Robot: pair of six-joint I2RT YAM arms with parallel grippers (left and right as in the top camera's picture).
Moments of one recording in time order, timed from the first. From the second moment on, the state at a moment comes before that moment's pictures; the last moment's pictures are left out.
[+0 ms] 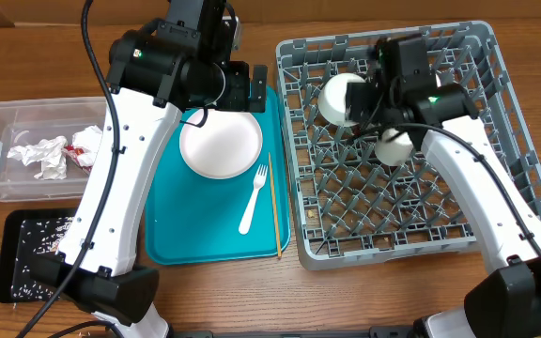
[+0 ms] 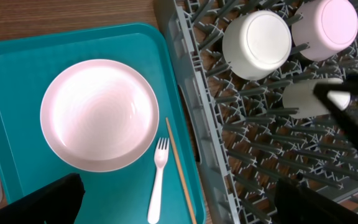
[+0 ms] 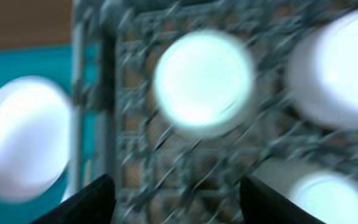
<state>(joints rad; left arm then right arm) -0.34 1.82 2.13 -1.37 0.15 -0.28 0.26 1.66 1.50 -0.81 -0.04 0.26</state>
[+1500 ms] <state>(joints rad) -0.15 1.82 1.66 -1.21 -0.13 -0.34 0.43 1.66 1.50 -1.12 -0.27 0.38</state>
